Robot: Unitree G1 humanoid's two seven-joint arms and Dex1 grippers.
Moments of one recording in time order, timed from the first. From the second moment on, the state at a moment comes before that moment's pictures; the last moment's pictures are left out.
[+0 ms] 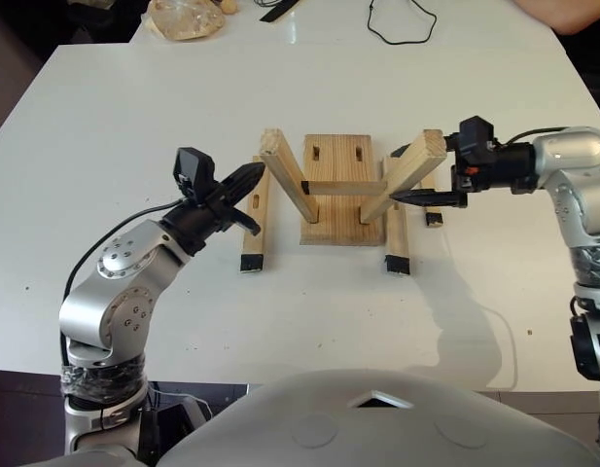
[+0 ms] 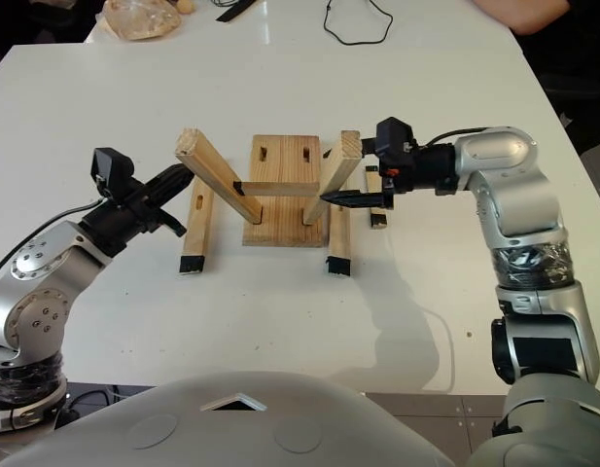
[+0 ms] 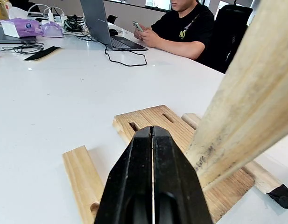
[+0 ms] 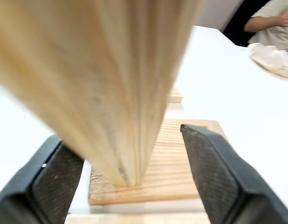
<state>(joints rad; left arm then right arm) 0.06 0.46 0.20 -0.62 -0.69 0.73 -0.40 -0.42 -0.76 0.07 -0.04 0.42 0.34 1.34</state>
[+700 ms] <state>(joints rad) 0.16 0.18 0.08 -0.79 -0.35 0.57 0.05 0.03 -0.53 -0.18 -0.57 0.31 0.58 0.45</state>
